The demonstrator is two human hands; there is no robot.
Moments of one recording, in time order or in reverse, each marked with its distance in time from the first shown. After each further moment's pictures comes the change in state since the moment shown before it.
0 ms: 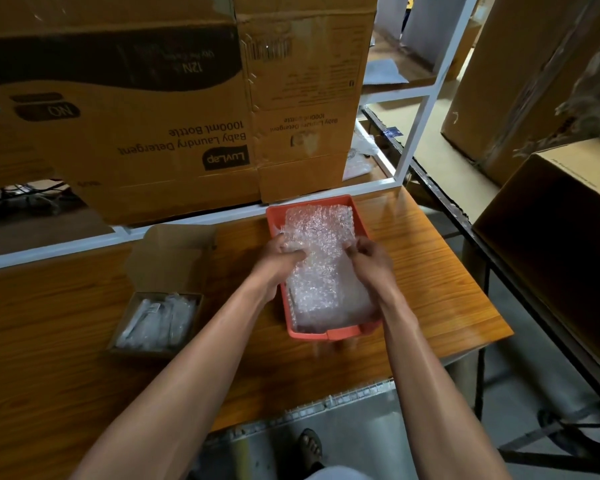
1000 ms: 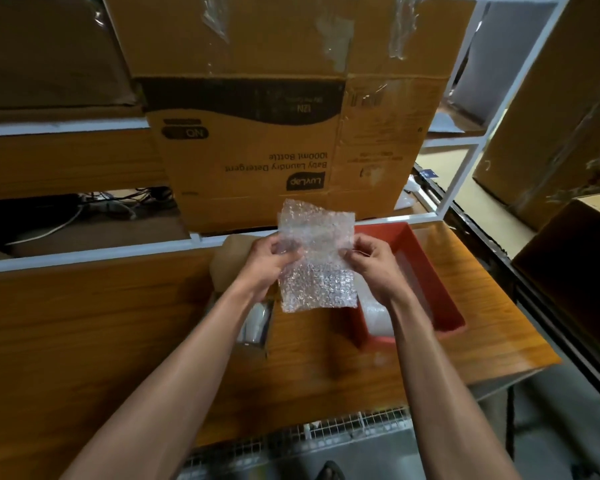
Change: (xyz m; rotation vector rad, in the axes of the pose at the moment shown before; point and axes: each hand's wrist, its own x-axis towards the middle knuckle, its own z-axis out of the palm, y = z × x) left_hand -0.082 0.008 -0.183 -0.138 0.009 0.298; right_hand -0.081 -0.108 0.109 0.321 -0.327 -0.225
